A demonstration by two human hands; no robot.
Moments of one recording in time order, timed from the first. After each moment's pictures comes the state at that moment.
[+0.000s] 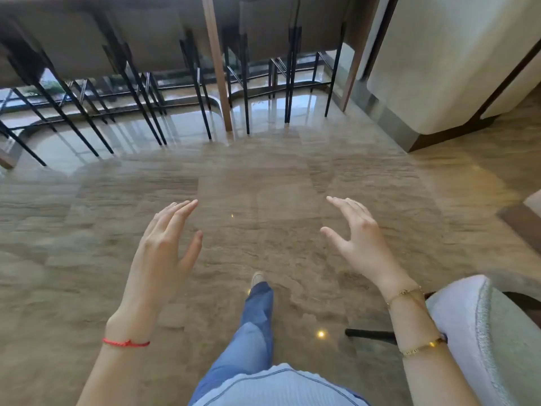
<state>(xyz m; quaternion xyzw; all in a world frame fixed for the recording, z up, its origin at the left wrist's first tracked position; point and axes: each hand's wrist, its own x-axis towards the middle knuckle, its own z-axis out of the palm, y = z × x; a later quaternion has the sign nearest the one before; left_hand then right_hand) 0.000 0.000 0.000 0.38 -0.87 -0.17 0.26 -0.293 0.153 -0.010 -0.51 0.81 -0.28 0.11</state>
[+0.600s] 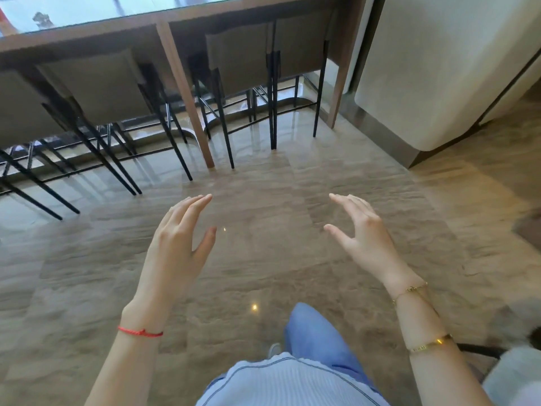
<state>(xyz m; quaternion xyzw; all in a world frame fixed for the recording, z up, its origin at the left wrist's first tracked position) -0.236 -0.335 0.026 0.32 -0.90 -0.20 0.21 -0.497 -0.148 -0.001 -0.46 0.83 -0.30 0.08</state>
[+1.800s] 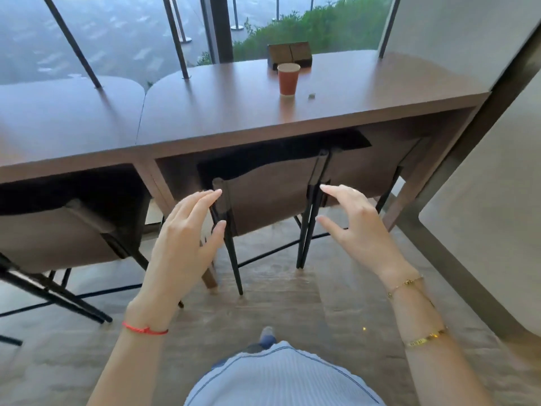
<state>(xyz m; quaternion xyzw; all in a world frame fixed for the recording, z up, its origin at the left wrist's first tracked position) -0.755 -1.029 0.038 0.36 -0.88 -0.14 0.28 -1.015 -0.894 0.036 -0.55 0.77 -0.33 0.06</state>
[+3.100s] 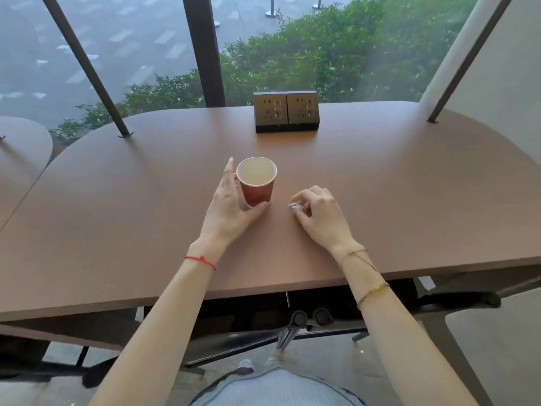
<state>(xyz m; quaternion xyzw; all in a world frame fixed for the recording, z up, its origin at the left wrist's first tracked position) -1.202 -1.413 0.009 0.46 -0.77 -0.31 0.31 -1.384 -1.322 0.011 -0.59 0.75 -0.28 0.09</state>
